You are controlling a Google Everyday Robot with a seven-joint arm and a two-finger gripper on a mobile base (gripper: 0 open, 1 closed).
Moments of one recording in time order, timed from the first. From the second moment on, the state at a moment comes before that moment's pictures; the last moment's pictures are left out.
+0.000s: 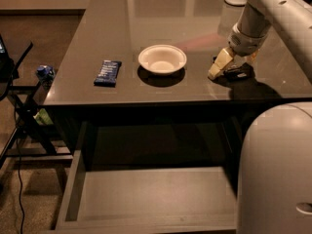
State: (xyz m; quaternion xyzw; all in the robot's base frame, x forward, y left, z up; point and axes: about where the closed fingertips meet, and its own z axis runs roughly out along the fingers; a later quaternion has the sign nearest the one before) arm 0.691 -0.270 0.824 -0.22 0.97 0.00 0.10
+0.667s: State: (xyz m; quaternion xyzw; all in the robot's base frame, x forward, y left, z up) arm 0.691 -0.270 0.824 -0.22 0.97 0.00 0.10
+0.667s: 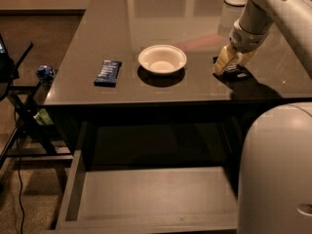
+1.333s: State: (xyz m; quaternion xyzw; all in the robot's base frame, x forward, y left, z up) arm 0.691 -0.270 0.825 -0.22 0.97 0.00 0.10
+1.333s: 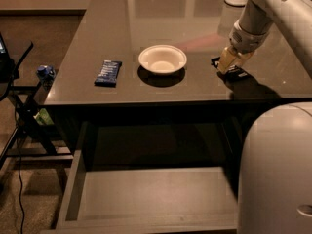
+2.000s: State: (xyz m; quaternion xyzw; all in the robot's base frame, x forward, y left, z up) arm 0.691 -0.270 0.843 -0.22 0.97 0.00 0.10
